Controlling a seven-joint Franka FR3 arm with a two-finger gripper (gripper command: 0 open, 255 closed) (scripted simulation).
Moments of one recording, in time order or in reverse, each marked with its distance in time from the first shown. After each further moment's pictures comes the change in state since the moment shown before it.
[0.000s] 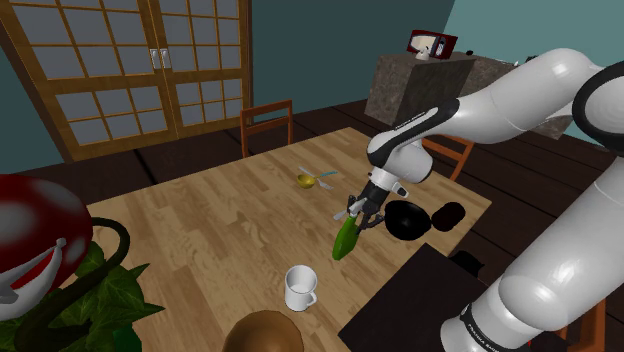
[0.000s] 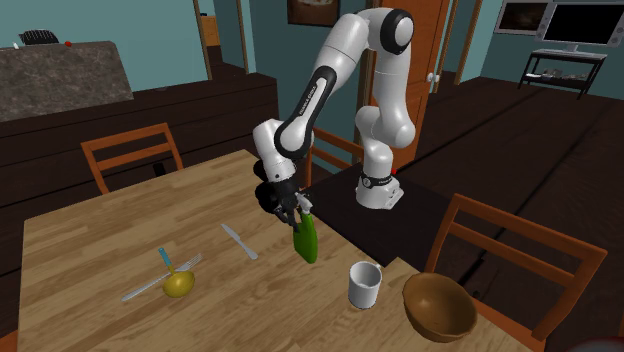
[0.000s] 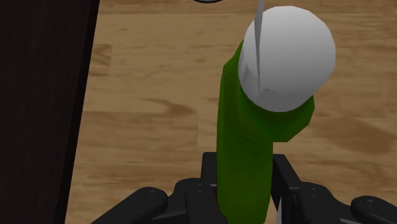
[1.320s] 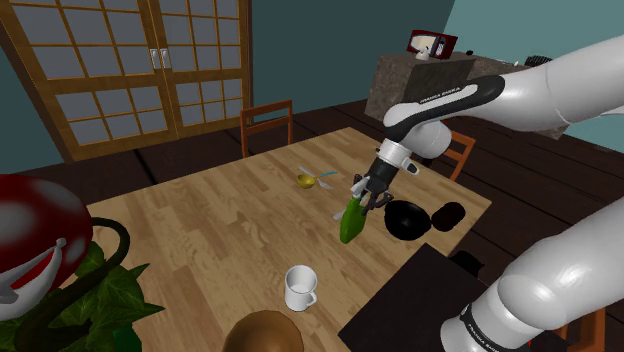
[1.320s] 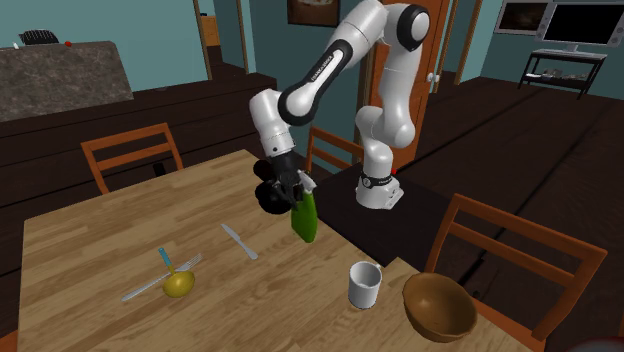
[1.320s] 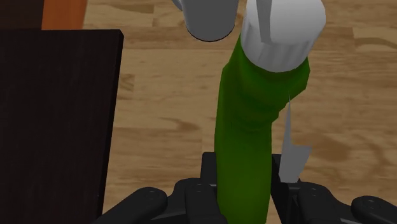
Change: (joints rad) arm -0.023 -0.201 -0.010 0.036 -0.127 -0.200 0.166
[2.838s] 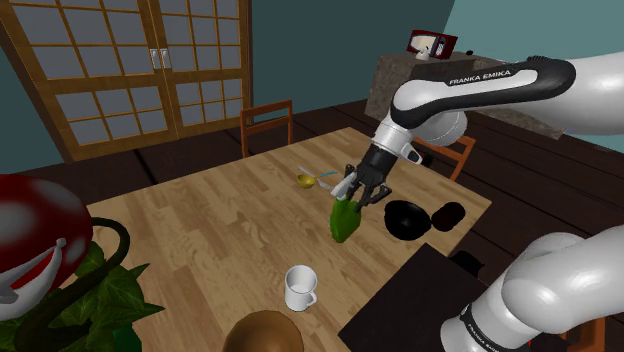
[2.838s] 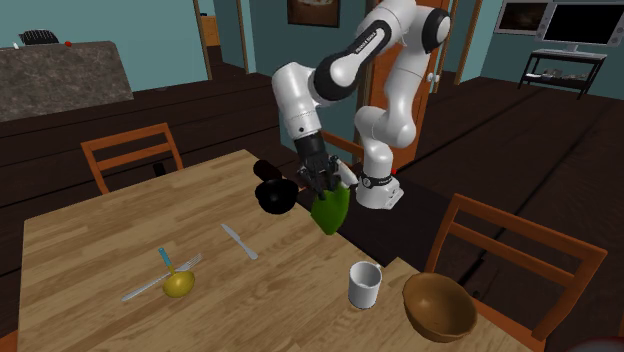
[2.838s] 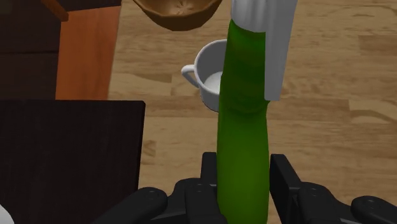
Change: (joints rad) arm 0.076 -0.232 0.119 -0.014 0.031 -0.111 0.252
